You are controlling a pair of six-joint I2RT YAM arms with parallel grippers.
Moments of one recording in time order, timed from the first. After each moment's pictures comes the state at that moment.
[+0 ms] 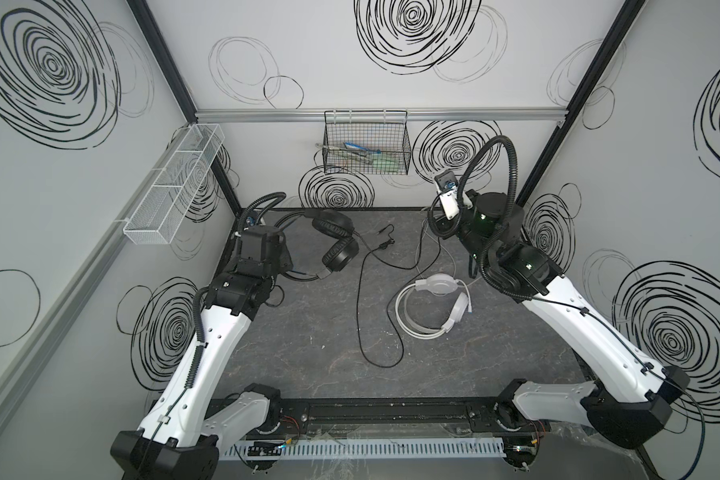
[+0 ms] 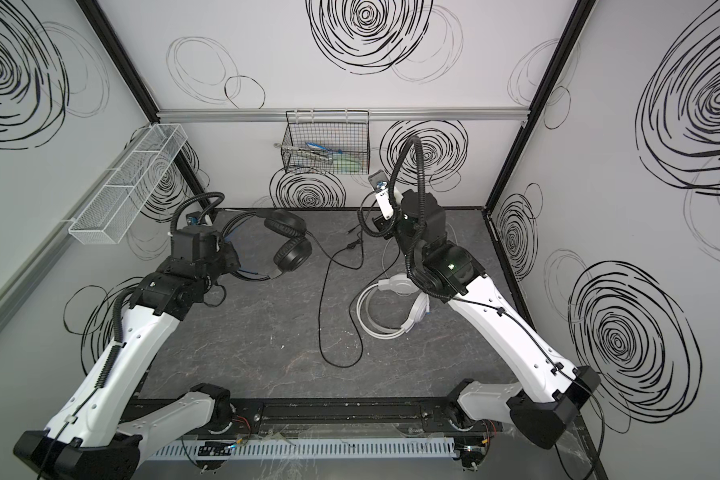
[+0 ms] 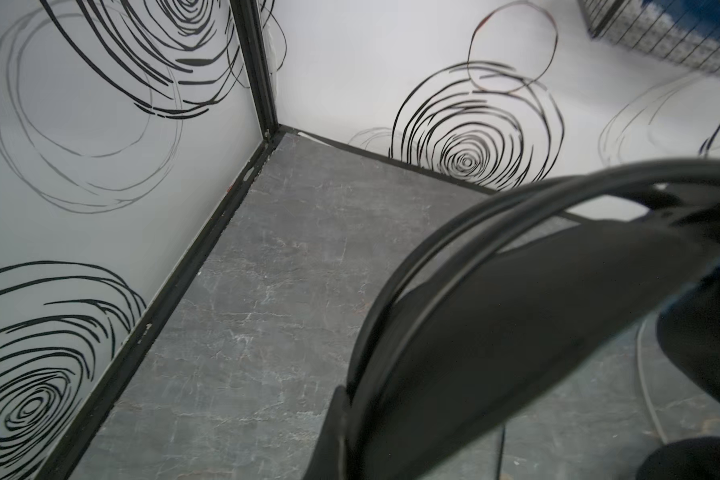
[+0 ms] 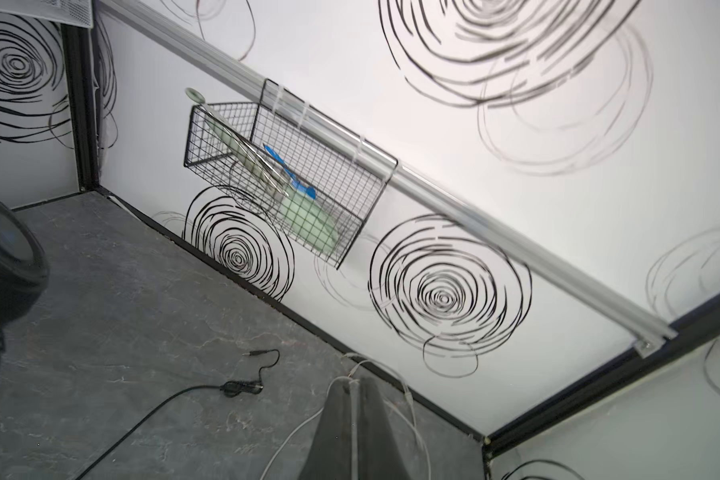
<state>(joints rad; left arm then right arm) -0.21 1.06 1.16 -0.74 -0.38 -0.38 0.75 1.29 1.54 -0.32 0.45 -0.44</state>
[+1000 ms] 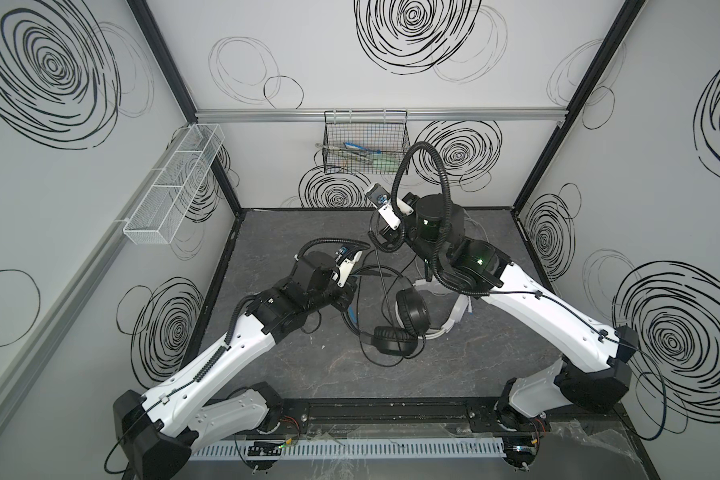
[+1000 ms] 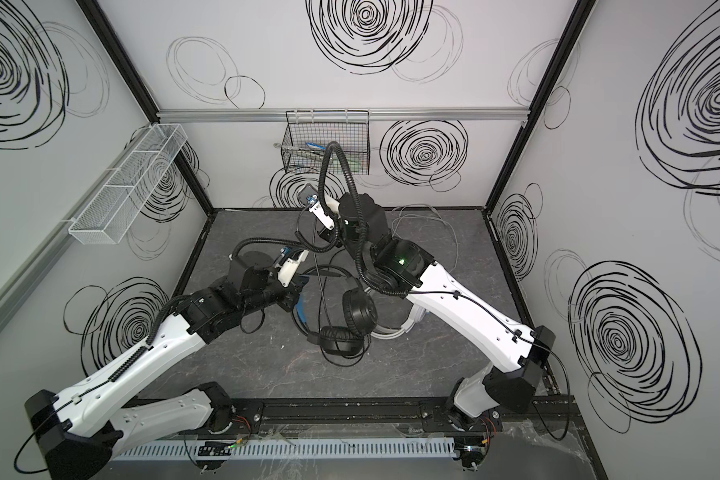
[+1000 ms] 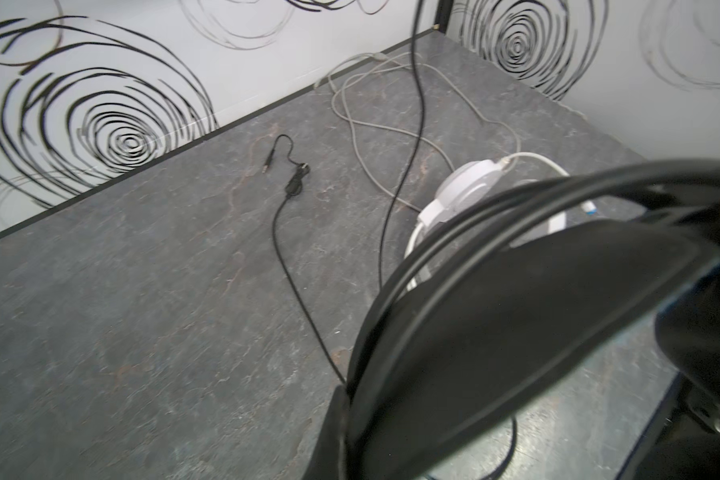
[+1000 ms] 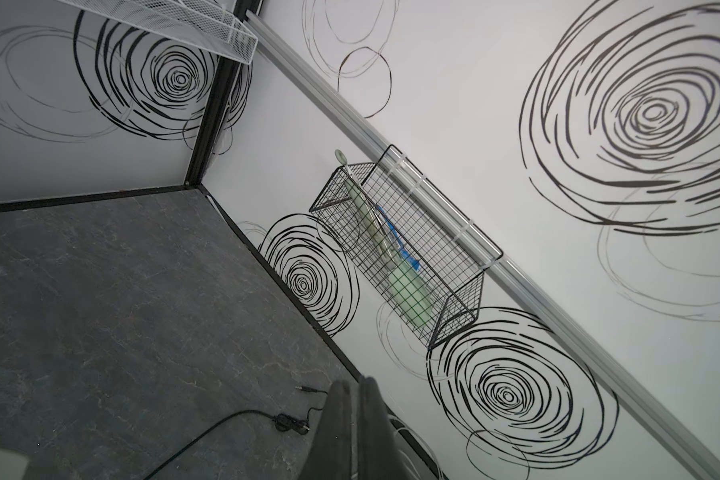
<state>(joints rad) -0.67 1.06 1.02 -0.55 0.02 -0.06 0.93 1.50 1.70 -0.36 0.44 -0.50</state>
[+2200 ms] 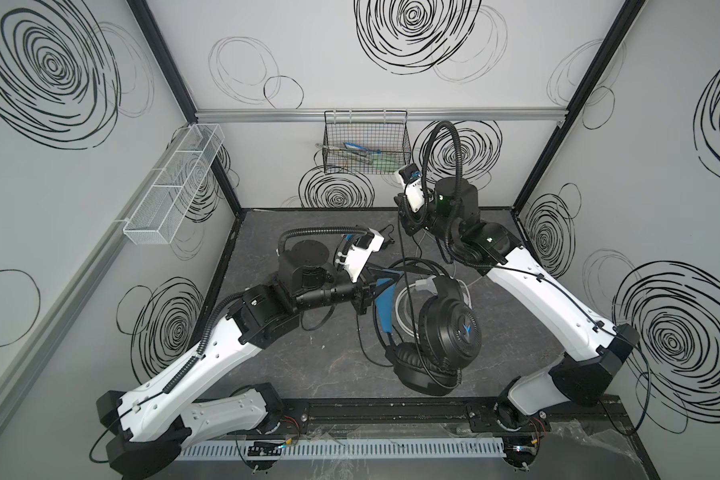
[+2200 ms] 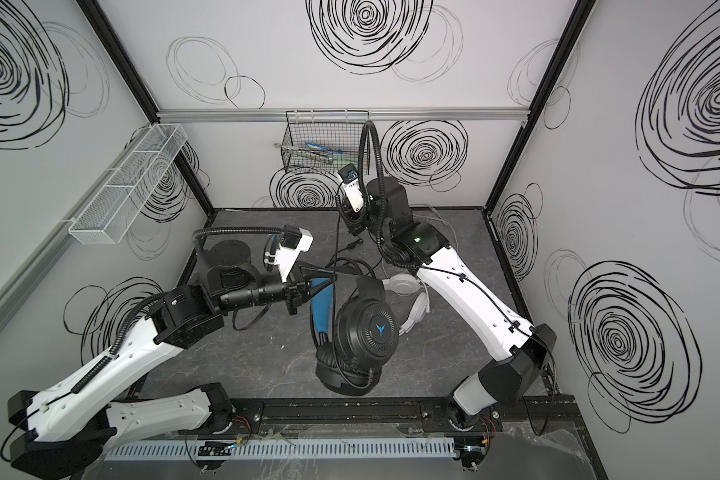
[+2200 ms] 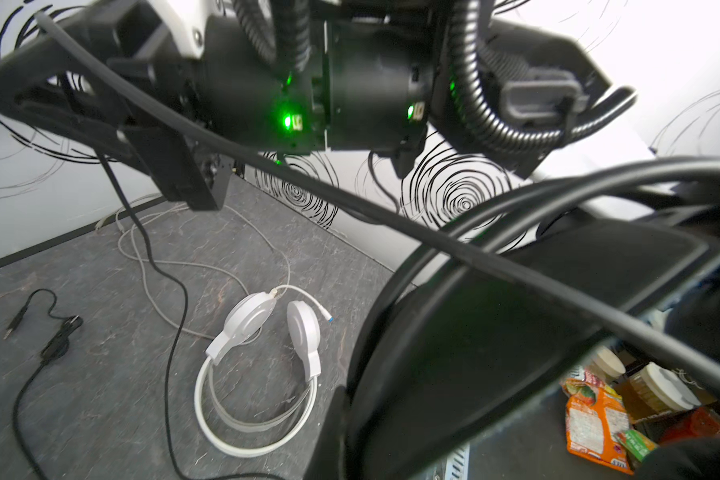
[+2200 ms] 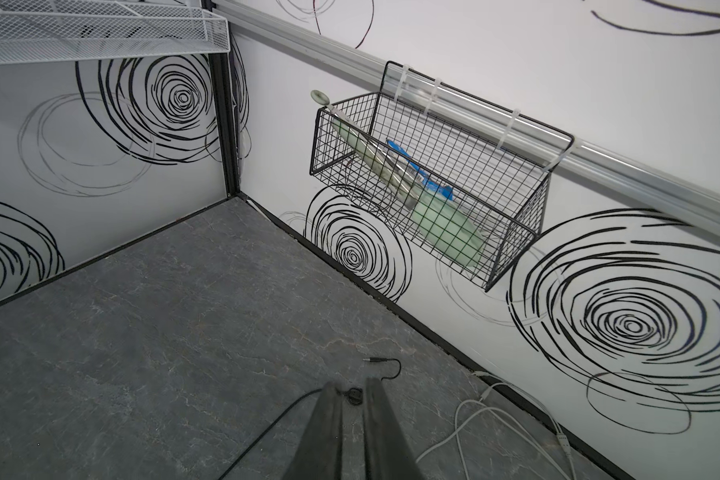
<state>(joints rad) -0.83 1.06 1.27 -0.42 0.36 -0.28 0.71 1.52 1.70 -0.43 0.13 -0.16</state>
